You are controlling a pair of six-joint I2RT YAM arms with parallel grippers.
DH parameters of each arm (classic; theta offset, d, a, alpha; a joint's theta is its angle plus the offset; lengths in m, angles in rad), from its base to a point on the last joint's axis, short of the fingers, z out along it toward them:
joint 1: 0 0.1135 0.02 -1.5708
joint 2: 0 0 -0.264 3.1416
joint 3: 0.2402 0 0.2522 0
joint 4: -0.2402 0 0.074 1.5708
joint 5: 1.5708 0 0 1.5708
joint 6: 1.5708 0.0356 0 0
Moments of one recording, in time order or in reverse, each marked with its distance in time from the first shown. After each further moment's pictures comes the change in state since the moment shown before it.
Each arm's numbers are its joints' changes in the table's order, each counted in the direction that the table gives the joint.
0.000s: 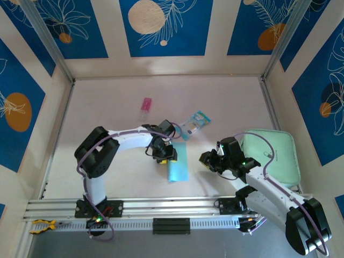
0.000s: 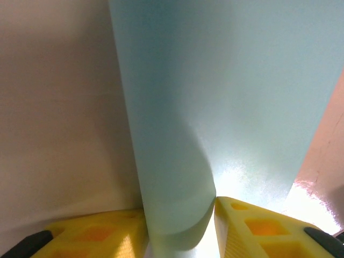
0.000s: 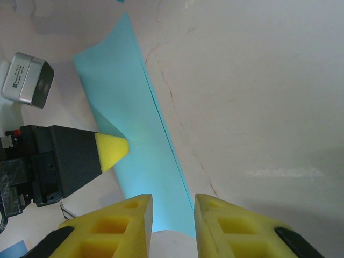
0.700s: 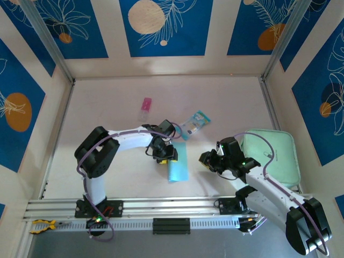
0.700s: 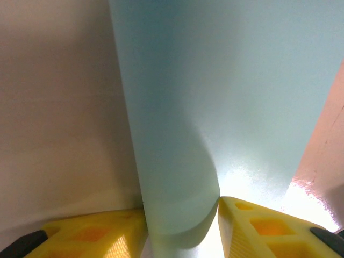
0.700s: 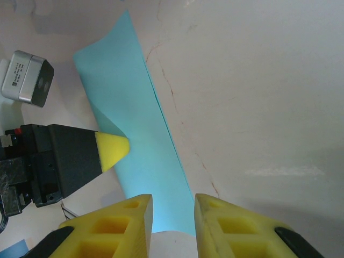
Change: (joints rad) left arm 0.000 0.000 0.001 0.002 0.003 0.000; right arm 0.006 0.000 0.000 0.001 0.003 0.007
